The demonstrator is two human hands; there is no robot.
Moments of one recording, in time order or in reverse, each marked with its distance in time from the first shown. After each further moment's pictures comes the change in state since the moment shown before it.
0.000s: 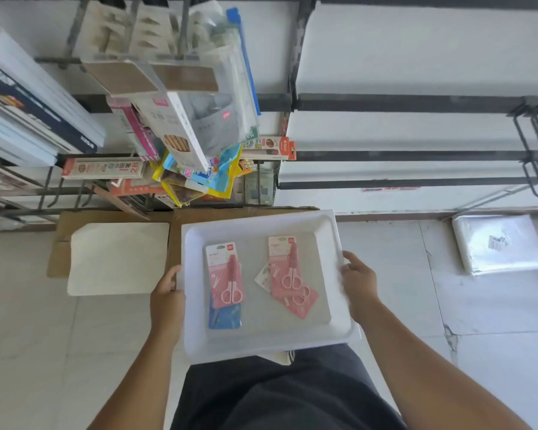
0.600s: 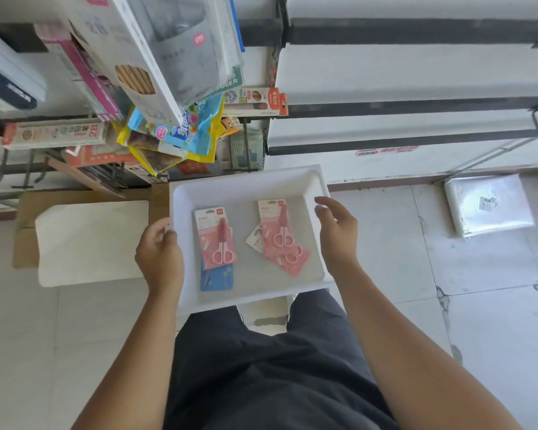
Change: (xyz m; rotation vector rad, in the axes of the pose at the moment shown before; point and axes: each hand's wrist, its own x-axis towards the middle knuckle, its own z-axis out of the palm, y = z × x) left_hand 0.035 0.022 0.024 -0.097 0.242 0.258; right_hand -0.010 -0.030 0.050 0.057 0.029 -0.445
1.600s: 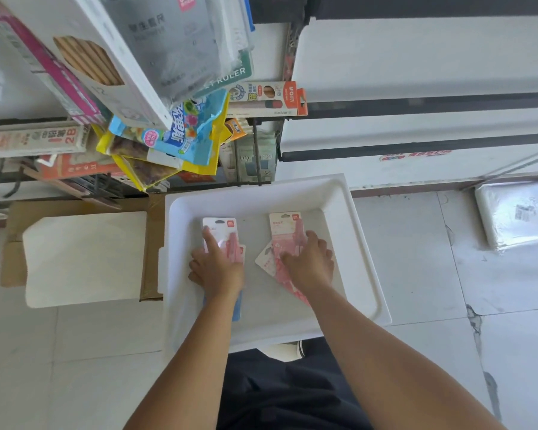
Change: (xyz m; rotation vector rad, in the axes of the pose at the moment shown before) left_hand 0.016 -0.050 0.113 0.727 -0.201 -0.065; right_hand 0.046 0.083 0.087 -0.733 -0.224 0.210
